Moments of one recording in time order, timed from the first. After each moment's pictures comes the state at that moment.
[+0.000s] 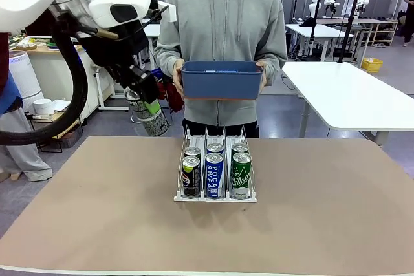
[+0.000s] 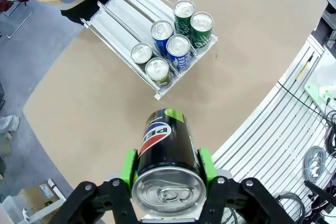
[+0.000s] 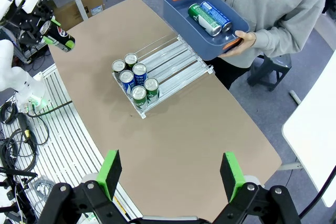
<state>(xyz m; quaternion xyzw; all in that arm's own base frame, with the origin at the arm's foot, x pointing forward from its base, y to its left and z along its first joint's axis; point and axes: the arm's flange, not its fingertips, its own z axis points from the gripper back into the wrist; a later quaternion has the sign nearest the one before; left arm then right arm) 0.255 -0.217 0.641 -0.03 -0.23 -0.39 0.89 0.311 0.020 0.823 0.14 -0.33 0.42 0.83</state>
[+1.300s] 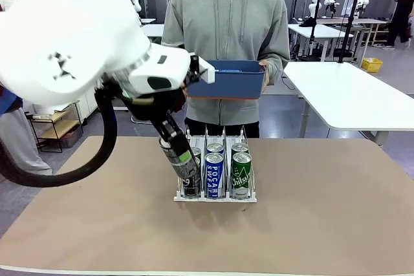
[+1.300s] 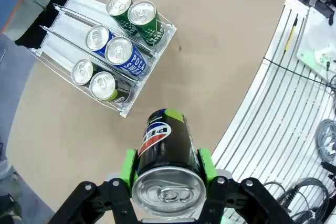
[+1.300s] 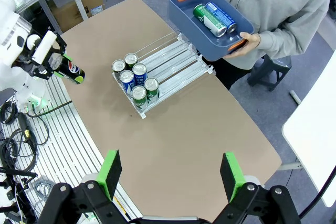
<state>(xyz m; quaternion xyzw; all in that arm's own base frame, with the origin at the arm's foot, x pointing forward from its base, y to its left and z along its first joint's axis) 0.250 -0.275 0.543 -0.03 -0.21 -0.50 0.84 0.311 0.020 0.823 0.14 -0.33 0.42 0.83</state>
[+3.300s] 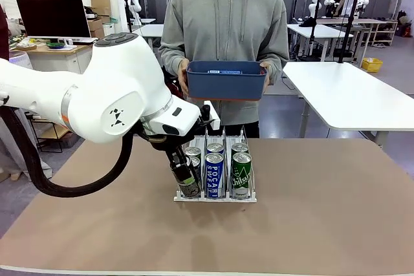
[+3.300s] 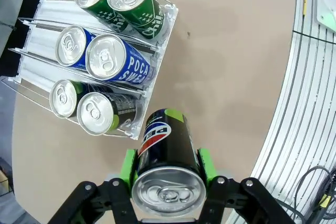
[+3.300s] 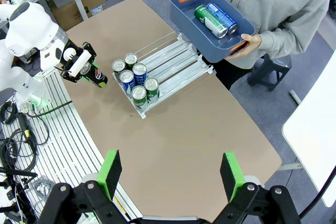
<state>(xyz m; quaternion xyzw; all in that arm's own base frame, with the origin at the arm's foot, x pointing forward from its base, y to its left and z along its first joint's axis) 0.321 -0.279 0.451 -0.02 -0.18 -0.59 0.79 0.311 0.020 0.823 0.14 -0.33 0.42 0.83</state>
